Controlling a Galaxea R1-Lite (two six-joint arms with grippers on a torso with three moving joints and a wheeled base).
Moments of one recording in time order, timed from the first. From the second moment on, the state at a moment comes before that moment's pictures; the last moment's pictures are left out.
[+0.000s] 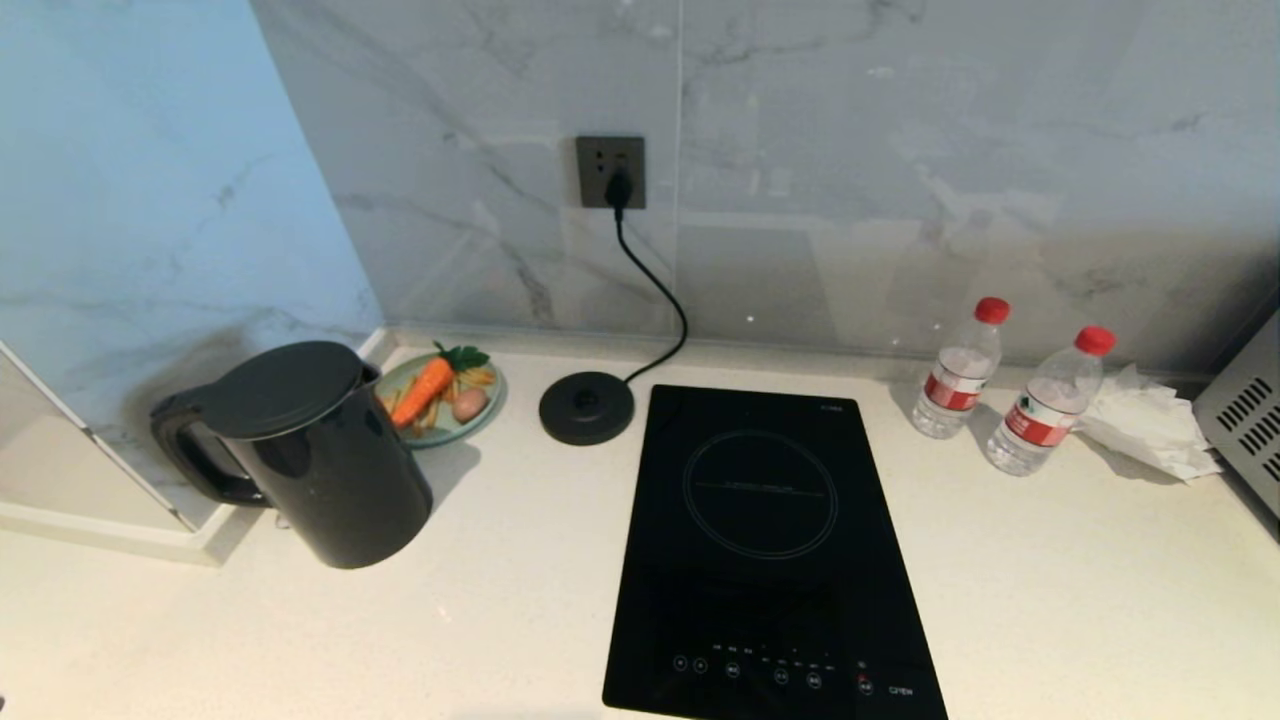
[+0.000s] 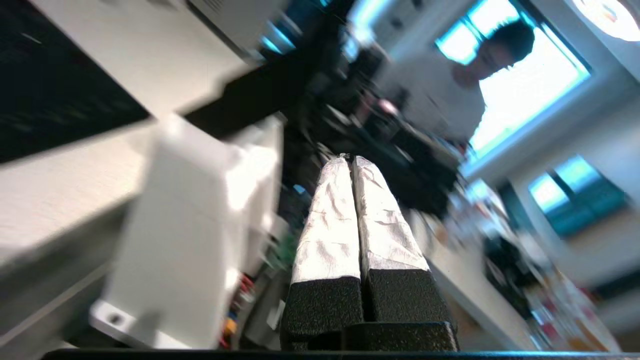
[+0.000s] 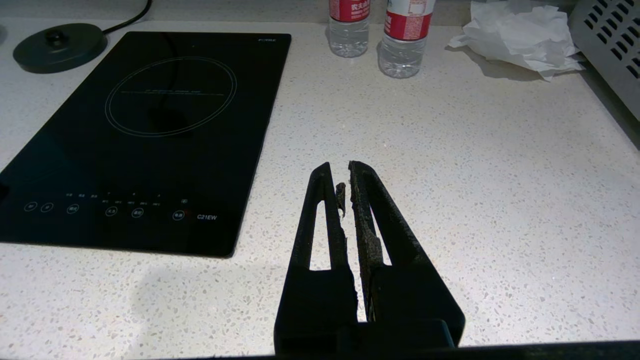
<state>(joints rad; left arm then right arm) 0.00 0.02 -0.43 -0.06 -1.33 -0.93 0.00 0.00 0.00 0.00 0.00 -0.01</state>
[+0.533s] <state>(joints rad) 0.00 0.01 -0.26 0.06 -0.55 -0.27 0.00 0.00 0.00 0.00 0.00 0.00</state>
